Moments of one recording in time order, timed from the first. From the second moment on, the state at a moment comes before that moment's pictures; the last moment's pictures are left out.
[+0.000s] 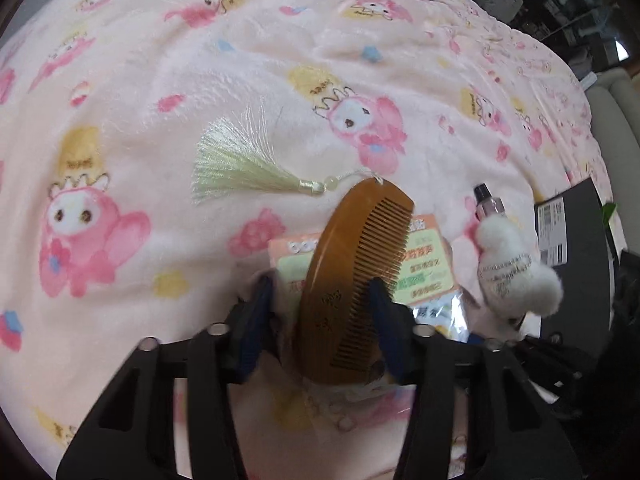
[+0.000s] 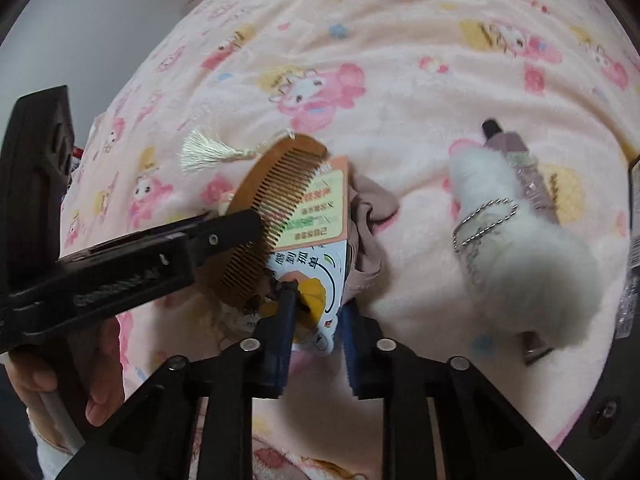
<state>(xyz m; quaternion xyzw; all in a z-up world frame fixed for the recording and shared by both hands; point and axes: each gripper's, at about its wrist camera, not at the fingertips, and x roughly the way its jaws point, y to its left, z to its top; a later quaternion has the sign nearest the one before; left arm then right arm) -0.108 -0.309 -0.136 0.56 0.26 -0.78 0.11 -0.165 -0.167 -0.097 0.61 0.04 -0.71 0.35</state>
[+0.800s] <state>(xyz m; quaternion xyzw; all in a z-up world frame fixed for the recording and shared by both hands) -0.120 -0.303 -0.154 0.57 0.25 -0.77 0.09 -0.172 -0.167 -0.125 0.63 -0.02 -0.68 0.37</state>
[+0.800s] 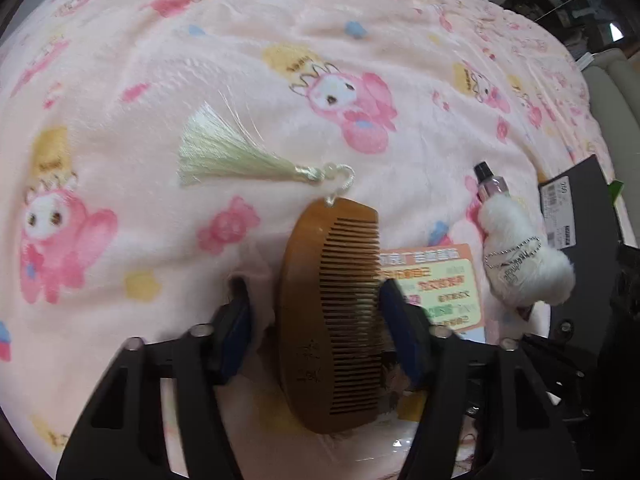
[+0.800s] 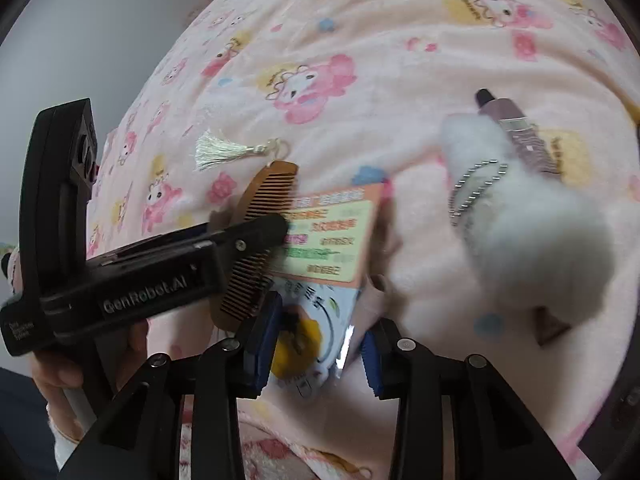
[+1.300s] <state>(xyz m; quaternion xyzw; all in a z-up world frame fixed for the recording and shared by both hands) -0.089 -0.248 -0.102 0.56 0.22 -0.79 0.03 -0.119 -0.068 -0.051 0.57 -0.06 -0.74 0.36</state>
